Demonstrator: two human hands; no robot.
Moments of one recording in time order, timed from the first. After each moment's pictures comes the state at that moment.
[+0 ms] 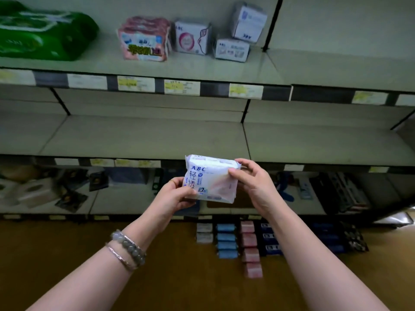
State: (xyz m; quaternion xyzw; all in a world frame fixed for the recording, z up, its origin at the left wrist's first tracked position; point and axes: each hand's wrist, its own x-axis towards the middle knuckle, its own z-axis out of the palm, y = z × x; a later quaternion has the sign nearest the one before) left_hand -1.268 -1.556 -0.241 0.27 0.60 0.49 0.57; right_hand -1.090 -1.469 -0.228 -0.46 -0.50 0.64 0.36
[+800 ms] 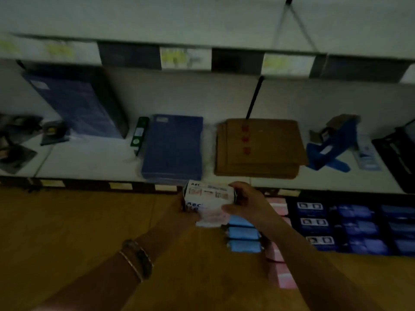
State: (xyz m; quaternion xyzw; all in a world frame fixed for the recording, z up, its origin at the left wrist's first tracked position) left_hand -1.237 -1.492 -0.689 0.26 0.68 0.39 0.56; right_hand -1.072 -1.404 -0.684 -0.48 -0.58 0.64 0.15
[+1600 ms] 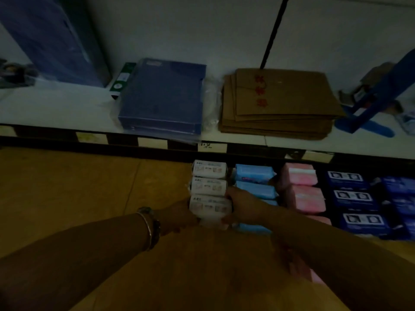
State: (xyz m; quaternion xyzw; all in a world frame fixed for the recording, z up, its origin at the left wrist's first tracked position) left_hand -1.224 -1.520 -0.958 0.38 0.66 0.16 0.63; right_hand -1.058 -1.422 -0.961 -0.41 -0.82 0.36 -0.16
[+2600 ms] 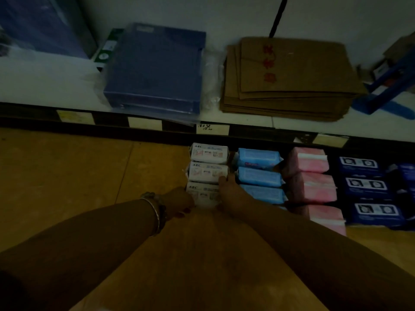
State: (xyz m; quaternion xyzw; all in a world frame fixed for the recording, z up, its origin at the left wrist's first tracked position) left_hand -1.225 -1.491 -1.017 0.23 0.73 0.14 0.63; right_hand -1.086 -1.427 -1.012 -0.45 -0.83 0.27 -0.17
